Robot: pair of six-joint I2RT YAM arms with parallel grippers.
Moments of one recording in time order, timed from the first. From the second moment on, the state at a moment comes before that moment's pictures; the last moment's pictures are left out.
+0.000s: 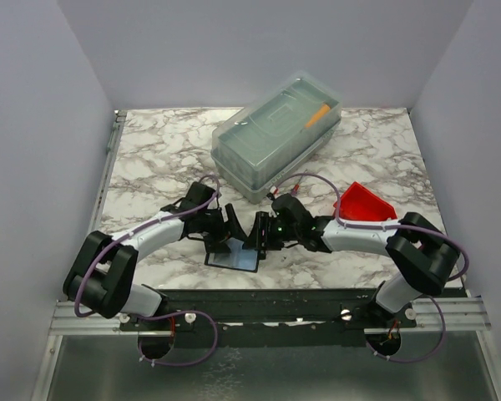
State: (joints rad) left arm -0.47 1.39 0.67 -0.33 0.48 -0.83; right arm 0.90 1.59 0.76 0.12 -0.25 0.90
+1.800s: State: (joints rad) left arm -0.56 1.41 0.64 -0.28 0.48 -0.86; right arm 0.89 1.59 0.75 -0.12 -0.03 0.84
